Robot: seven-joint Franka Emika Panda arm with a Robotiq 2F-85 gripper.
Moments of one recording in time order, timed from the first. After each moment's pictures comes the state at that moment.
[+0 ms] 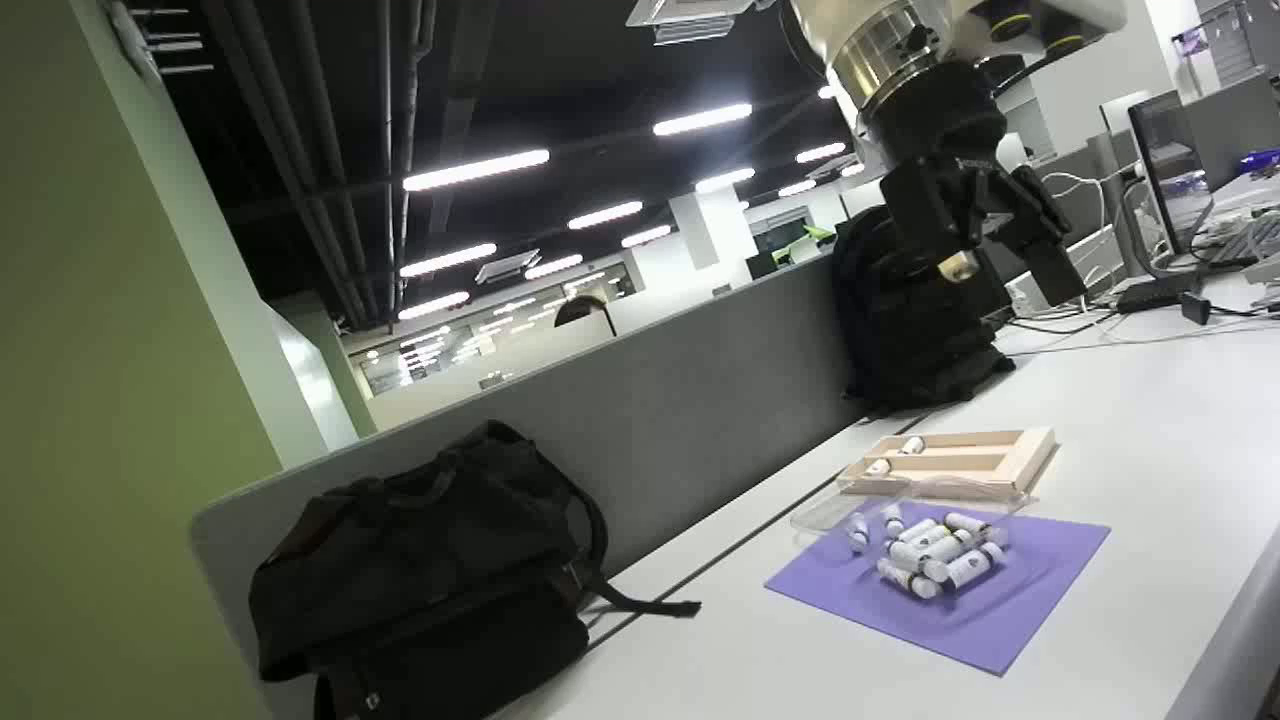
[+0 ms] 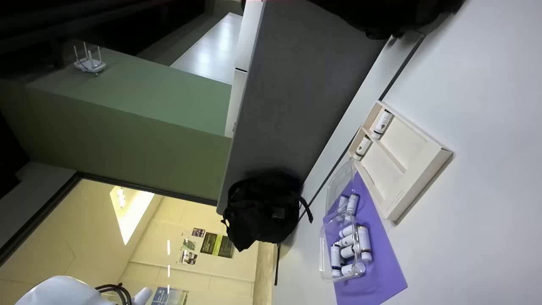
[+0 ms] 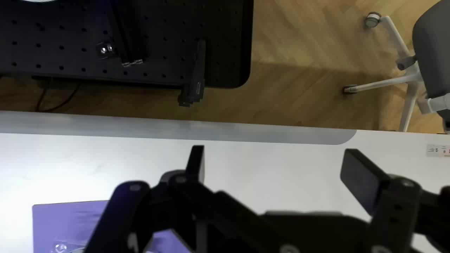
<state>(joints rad) 0.30 -0.60 0.22 -2.64 0.48 1.87 0.21</state>
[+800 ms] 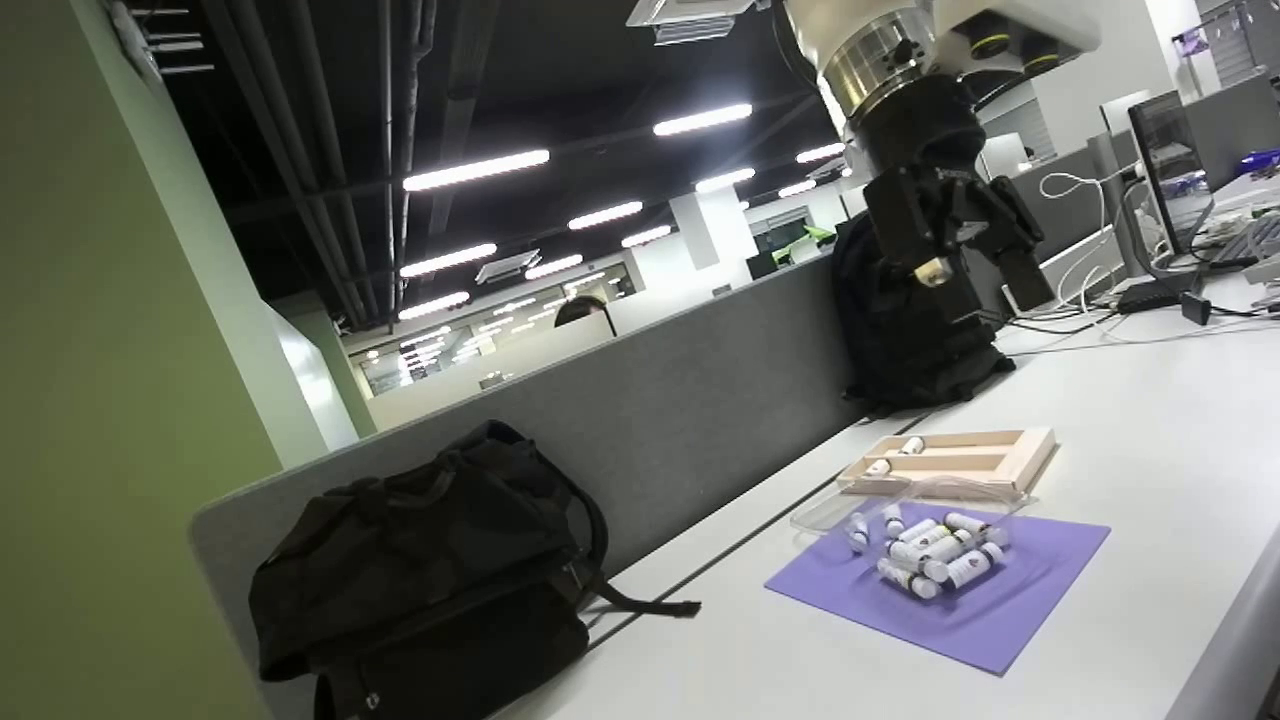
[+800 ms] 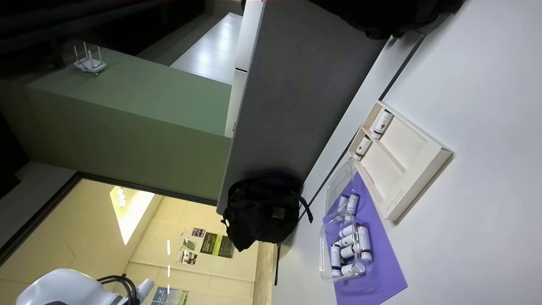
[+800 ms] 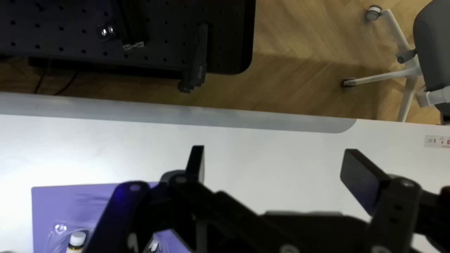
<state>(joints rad) 0.27 -0.57 0.21 -2.62 0.47 1.91 0.16</state>
